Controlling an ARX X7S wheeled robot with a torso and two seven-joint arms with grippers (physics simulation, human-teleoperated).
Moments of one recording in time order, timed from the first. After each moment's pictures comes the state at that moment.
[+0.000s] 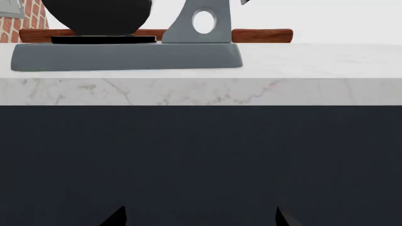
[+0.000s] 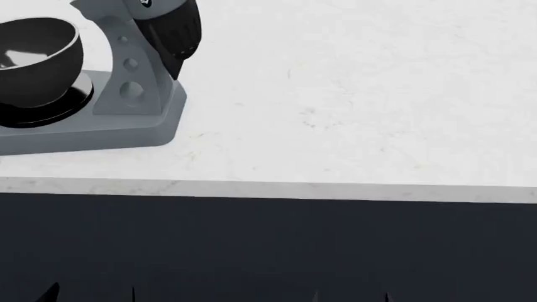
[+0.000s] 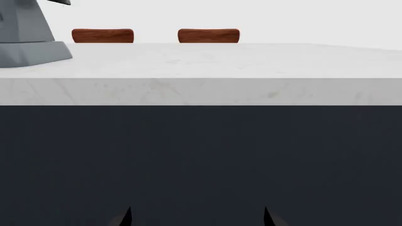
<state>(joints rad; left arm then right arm) 0.00 0.00 0.00 0.00 0.00 0.00 0.00 0.00 0.00 0.00 0.00 0.00 0.00 0.00</state>
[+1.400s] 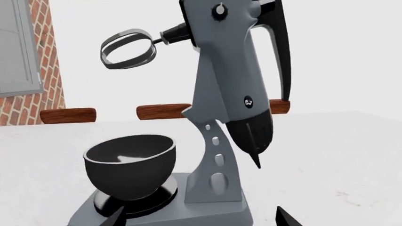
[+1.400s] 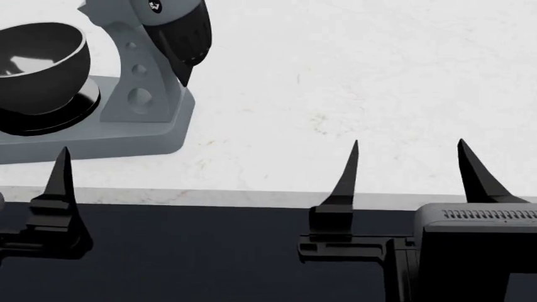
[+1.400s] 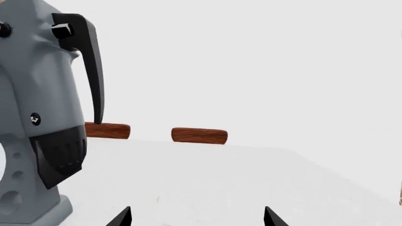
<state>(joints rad) -0.46 -0.34 0.01 0.92 -0.71 -1.12 -0.56 0.35 0.15 0.02 -0.91 0.15 0.96 0.10</state>
